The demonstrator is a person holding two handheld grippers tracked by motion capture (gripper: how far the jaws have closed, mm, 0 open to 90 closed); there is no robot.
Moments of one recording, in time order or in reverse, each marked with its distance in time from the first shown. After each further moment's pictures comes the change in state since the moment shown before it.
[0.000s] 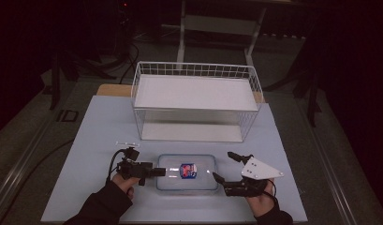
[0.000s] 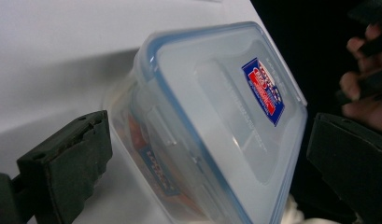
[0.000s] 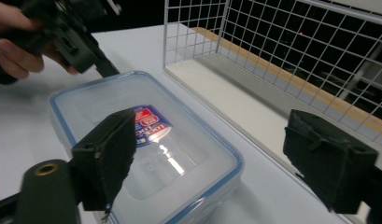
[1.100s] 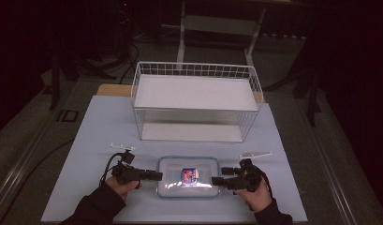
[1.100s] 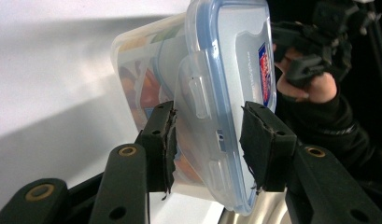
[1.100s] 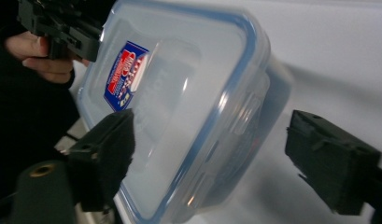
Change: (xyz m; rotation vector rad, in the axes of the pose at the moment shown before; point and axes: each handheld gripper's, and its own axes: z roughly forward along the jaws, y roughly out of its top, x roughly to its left) left arm 0.005 -0.010 -0.013 0.060 -0.134 -0.004; right arm -0.037 -0.044 0.034 0.299 0.315 0.614
